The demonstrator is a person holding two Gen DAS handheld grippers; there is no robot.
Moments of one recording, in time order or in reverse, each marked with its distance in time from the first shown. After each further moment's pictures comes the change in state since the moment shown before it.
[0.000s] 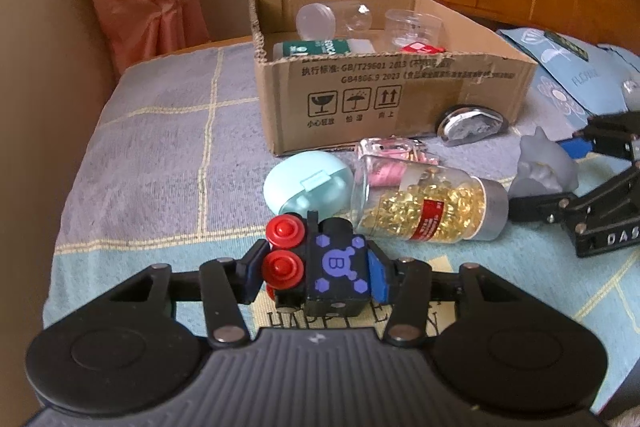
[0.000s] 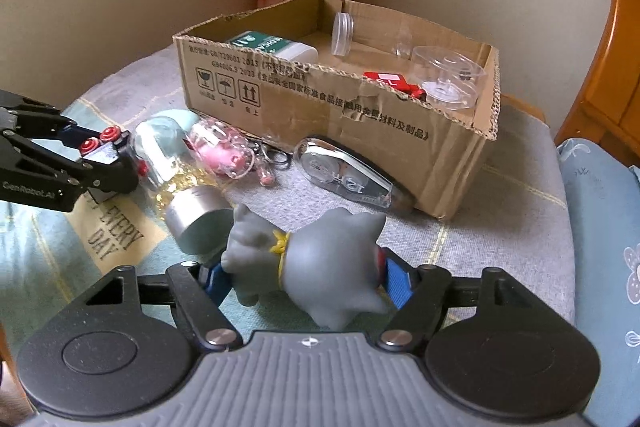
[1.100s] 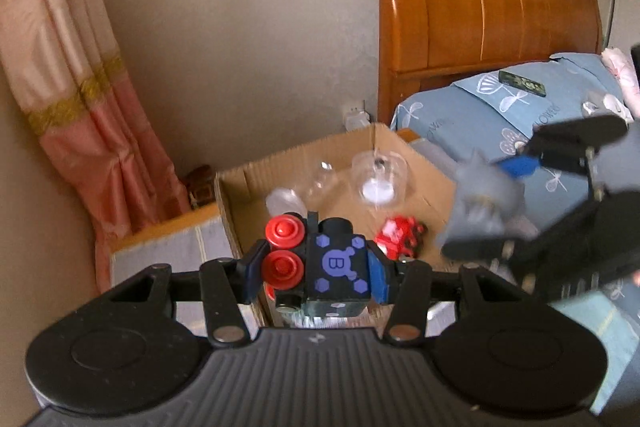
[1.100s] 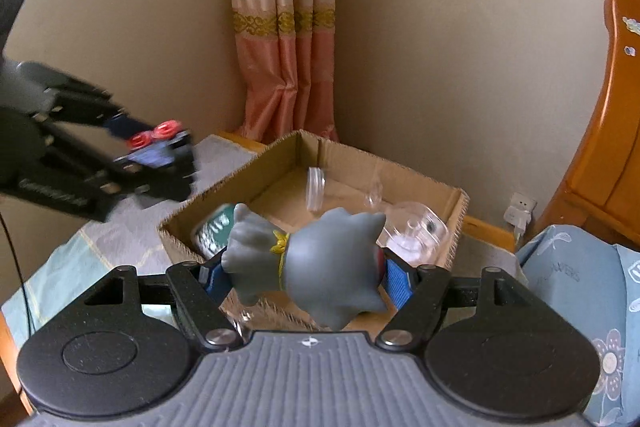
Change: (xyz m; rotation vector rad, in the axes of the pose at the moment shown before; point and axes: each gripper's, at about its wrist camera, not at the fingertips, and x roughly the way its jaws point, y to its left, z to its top) left arm -0.032 -0.006 0.176 0.205 -0.119 -0.082; right arm -0.036 -0.029 0.135 -0.006 -0.147 -0.001
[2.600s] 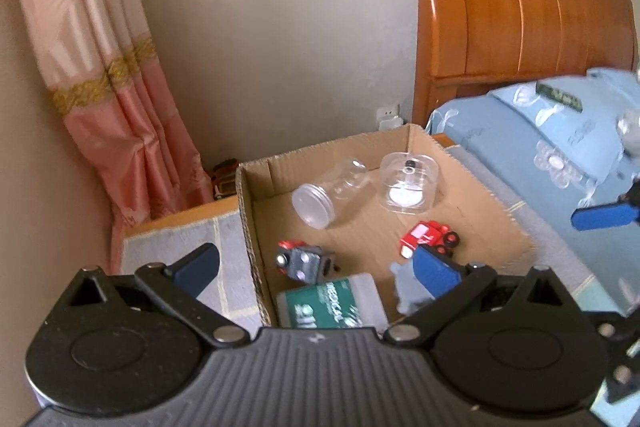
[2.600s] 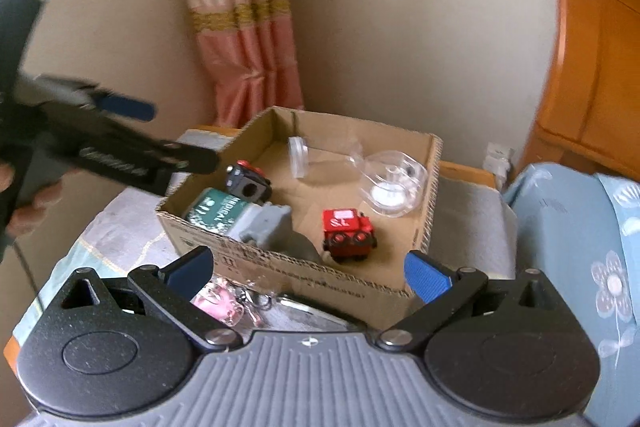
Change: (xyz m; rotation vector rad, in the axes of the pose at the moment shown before) left arm 0.010 -0.002 -0.022 -0.102 -0.015 0.088; right arm -0.029 0.008 -0.043 0.196 0.033 -0.100
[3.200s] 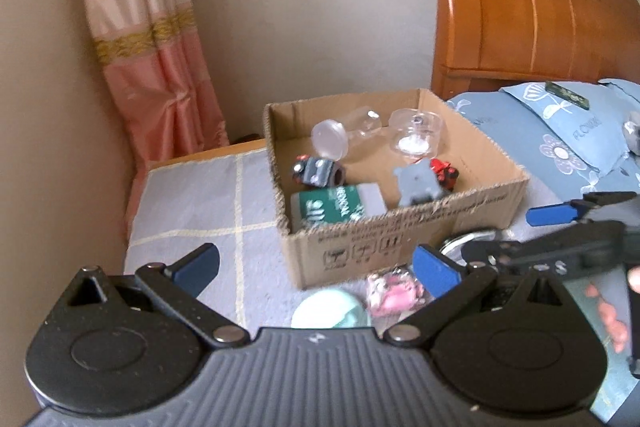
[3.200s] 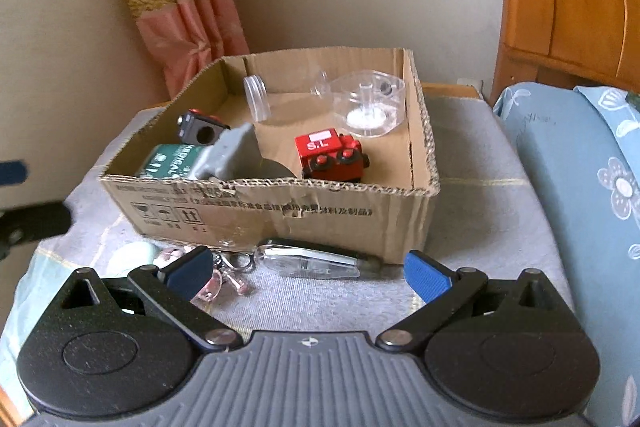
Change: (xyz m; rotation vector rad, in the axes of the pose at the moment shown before) left arm -0.037 -0.002 -0.084 -0.071 -0.017 0.071; right arm 0.066 0.005 -0.055 0.180 0.042 -0.080
